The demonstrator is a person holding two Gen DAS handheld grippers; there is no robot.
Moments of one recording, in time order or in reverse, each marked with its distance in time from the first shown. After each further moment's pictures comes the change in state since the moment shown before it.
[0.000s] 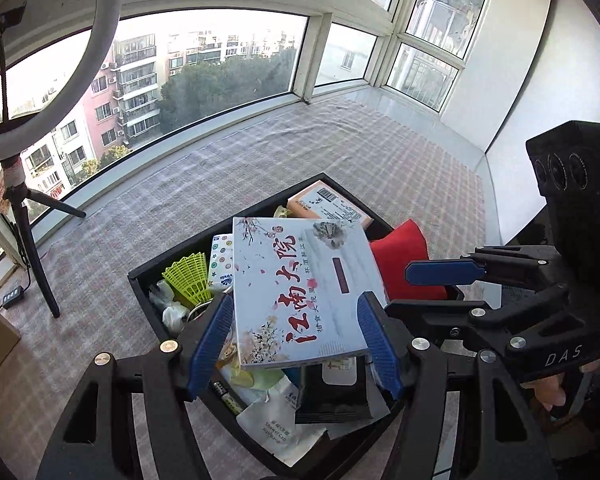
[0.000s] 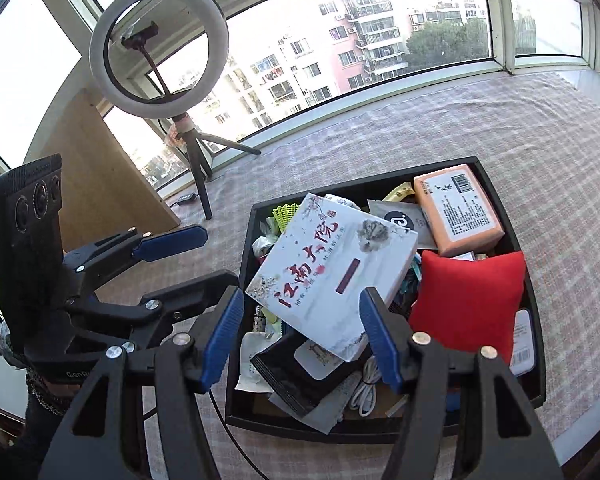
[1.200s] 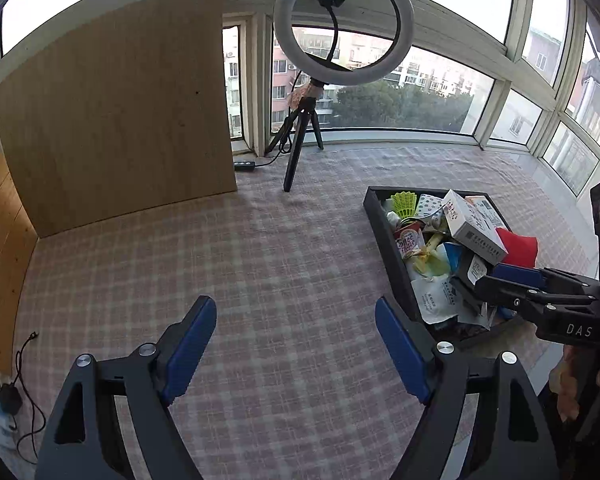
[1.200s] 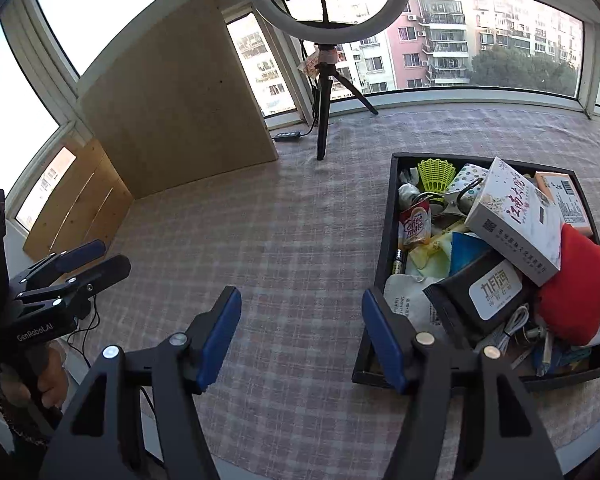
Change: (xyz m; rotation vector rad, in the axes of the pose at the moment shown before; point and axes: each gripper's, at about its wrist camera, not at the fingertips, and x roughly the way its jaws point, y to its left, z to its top) left arm -0.193 0.064 -0.184 -0.489 -0.076 0.539; right arm 0.015 0.172 -0.089 -0.255 0.084 0.108
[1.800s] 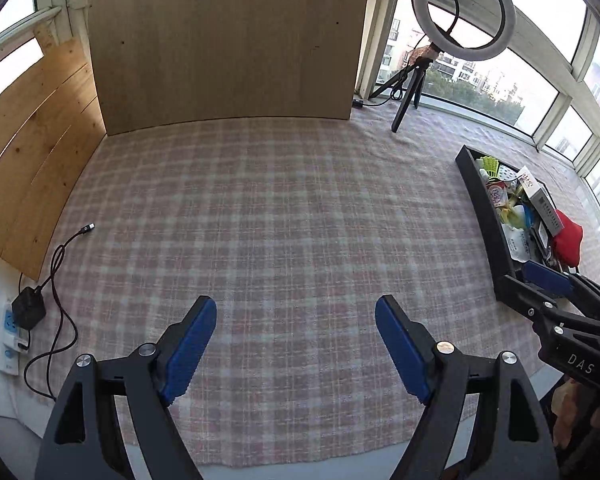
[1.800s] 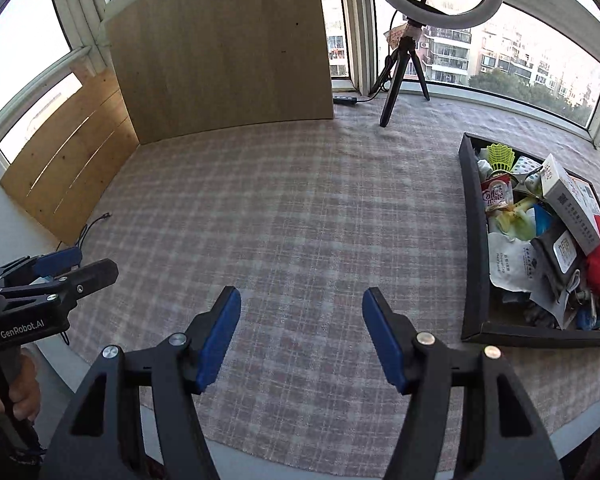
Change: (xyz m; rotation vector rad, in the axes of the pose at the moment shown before) left arm -0.019 0.136 -0.098 -0.164 0.116 0.087; right arm 0.054 0.140 -0.069 -0.109 0.025 -0.123
